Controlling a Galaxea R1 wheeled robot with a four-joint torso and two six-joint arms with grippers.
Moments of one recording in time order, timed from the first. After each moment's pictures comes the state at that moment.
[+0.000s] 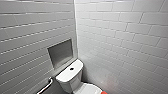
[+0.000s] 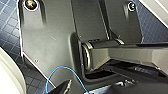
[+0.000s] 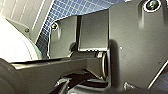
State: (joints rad) left arm 1.47 3.06 -2.71 0.17 -0.04 -0.03; right arm -1.55 2.83 -2.31 0.08 0.23 -0.09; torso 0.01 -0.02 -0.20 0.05
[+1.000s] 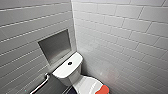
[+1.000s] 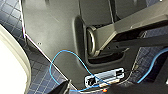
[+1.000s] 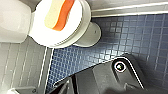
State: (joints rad) left arm 1.48 3.02 -2.68 0.17 -0.04 -0.03; right arm -1.36 2.27 -1.72 0.12 0.50 0.17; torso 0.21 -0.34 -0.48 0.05
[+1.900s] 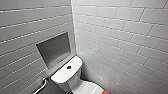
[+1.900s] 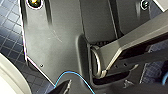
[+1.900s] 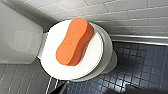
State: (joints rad) left arm 1.49 3.02 -2.68 0.17 -0.04 -0.03; right arm -1.16 2.34 -1.81 0.12 0.38 0.20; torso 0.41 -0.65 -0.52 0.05
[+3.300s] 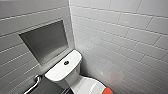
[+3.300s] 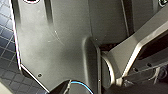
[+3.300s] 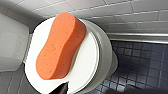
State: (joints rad) left arm 1.48 3.03 -2.68 0.17 -0.05 -0.03; right arm -1.09 2.38 -1.85 0.15 0.37 0.21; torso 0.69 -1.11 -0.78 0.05
